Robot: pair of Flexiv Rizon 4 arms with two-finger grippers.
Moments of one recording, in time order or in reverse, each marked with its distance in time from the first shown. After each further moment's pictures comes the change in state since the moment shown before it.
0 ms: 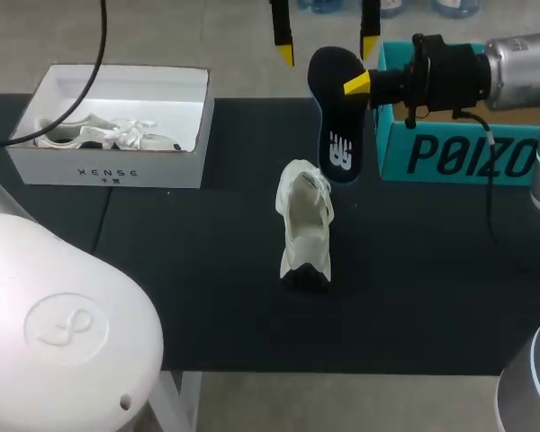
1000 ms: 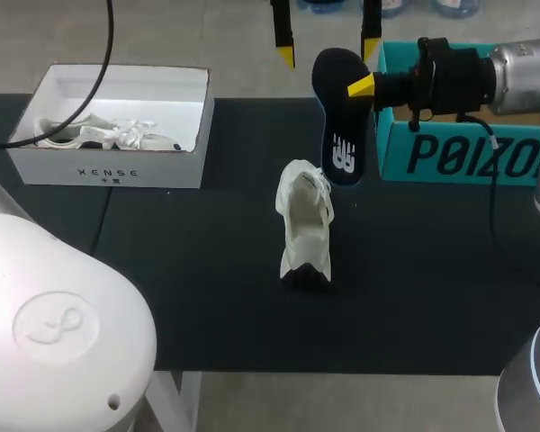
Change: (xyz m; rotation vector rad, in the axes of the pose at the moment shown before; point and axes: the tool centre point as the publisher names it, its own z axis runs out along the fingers) left arm -0.001 -0.002 0.001 -0.002 0.003 0.001; right arm 0.000 -0.005 -0.004 -0.012 0.009 -0.007
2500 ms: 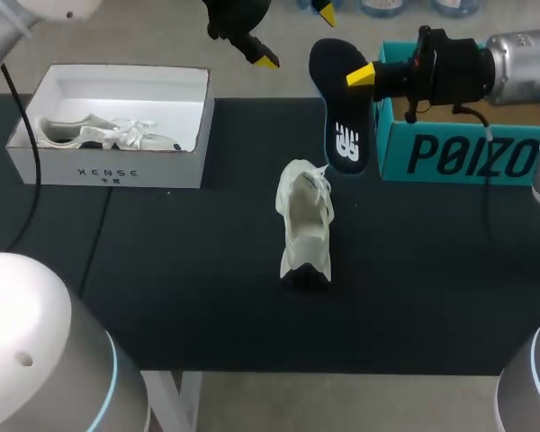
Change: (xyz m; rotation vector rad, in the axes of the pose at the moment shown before) left arm 0.029 0.026 -0.012 -0.216 -0.629 -0.041; right arm 0.019 -0.001 0.000 0.059 0.058 0.008
